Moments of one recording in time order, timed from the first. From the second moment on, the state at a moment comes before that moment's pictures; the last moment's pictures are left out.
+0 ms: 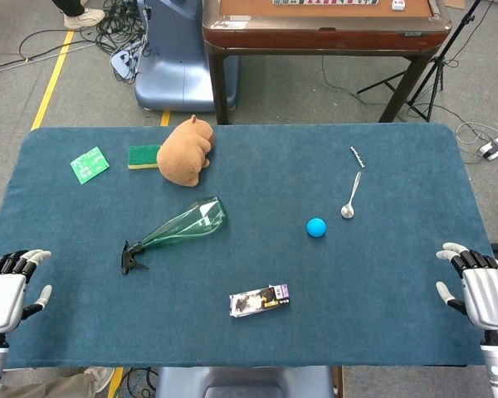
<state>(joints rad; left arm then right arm) -0.12 -1.14 -0.07 -1.64 1.45 1.46 0.19 0.06 -1.12 0.06 -1.62 -1.49 1.51 -0.14</state>
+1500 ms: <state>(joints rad) -0.51 -1.09 -0.08 -1.57 1.69 1.11 -0.23 0.06 -1.05 0.09 -1.71 -1.51 1.53 -0.21</state>
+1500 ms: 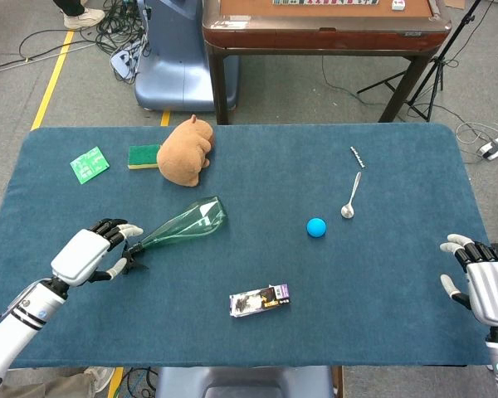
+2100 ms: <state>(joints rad) -0.78 -1.24 -0.14 -1.45 1.63 0.89 -0.42 0.07 -1.05 0.08 -1.72 -1.50 1.52 -0.22</state>
